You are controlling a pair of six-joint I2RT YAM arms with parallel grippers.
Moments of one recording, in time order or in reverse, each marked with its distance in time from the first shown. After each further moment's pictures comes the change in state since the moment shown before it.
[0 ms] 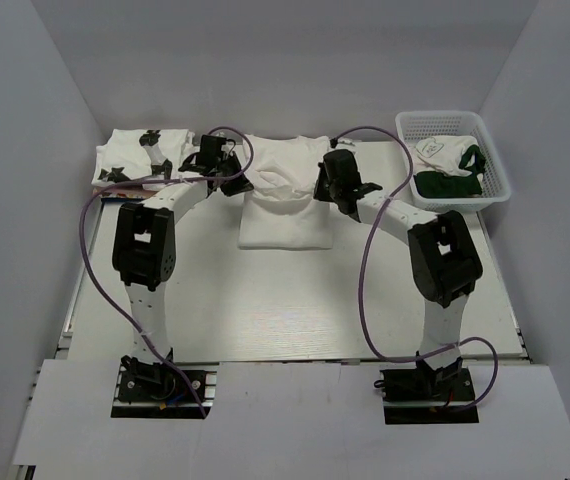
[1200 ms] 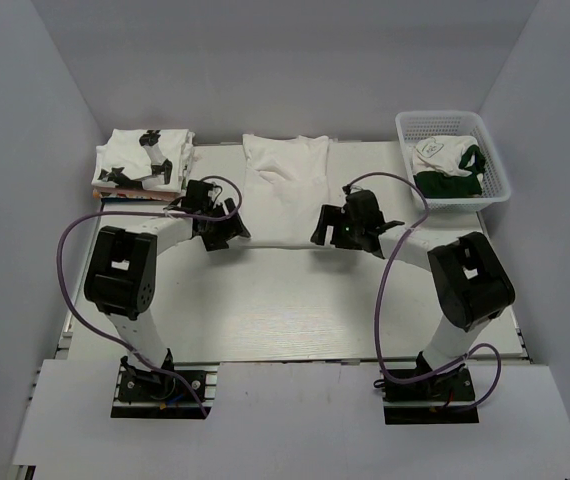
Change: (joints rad) left arm 0.021 -0.267 -0.529 0.025 0.032 0.022; right arm -0.045 -0.207 -0.455 0.057 -0.314 0.045
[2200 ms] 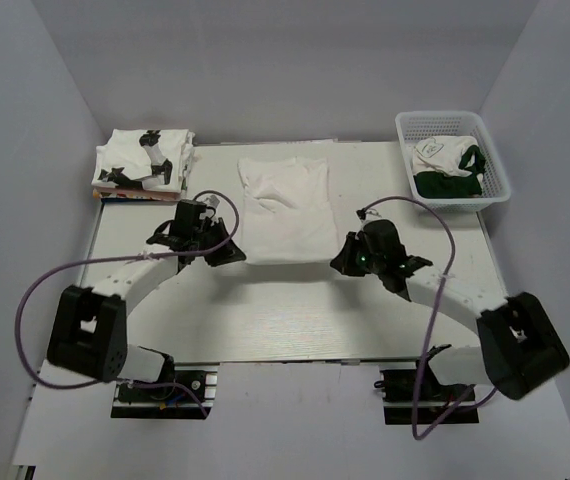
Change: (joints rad) left arm -0.055 -0.338 -0.244 0.002 0.104 -0.036; right arm 0.053 -0.345 -0.298 0.028 -0.008 0.039
